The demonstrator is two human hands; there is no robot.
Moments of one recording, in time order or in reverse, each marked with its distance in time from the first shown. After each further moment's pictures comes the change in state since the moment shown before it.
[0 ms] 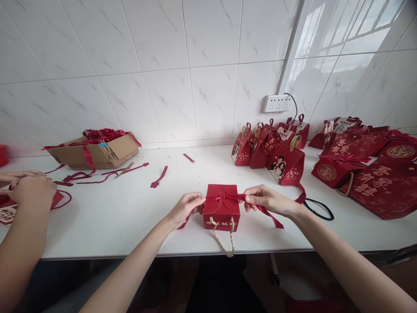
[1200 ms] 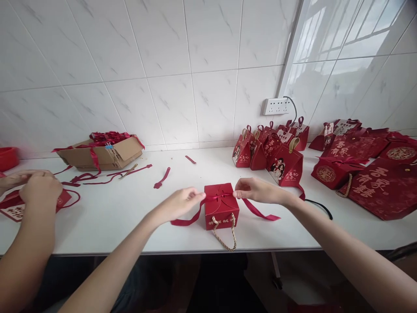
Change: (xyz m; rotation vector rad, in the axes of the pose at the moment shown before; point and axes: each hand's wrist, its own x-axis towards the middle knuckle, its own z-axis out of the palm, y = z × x) left_hand -0.025 0.057 -0.010 0.621 0.142 -0.046; right_hand 0.015 -0.035 -0.001 -0.498 0.124 0.099
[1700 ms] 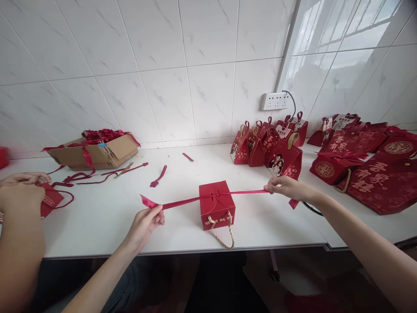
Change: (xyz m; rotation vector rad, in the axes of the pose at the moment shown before) left_hand -0.036 -0.085 0.006 -0.712 0.378 -0.236; right_hand -0.028 0.092 -0.029 -0.022 0.171 0.163
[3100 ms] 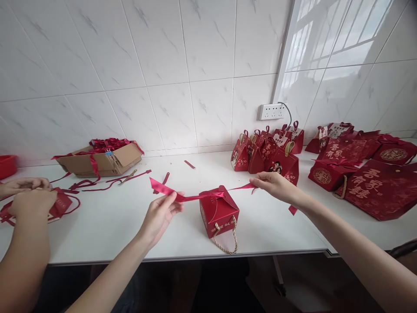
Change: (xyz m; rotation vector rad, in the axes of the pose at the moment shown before) left_hand -0.007 0.044 0.044 -0.221 -0.125 0.177; right_hand -0.008 -0.078 0.010 0.079 0.189 -0.075
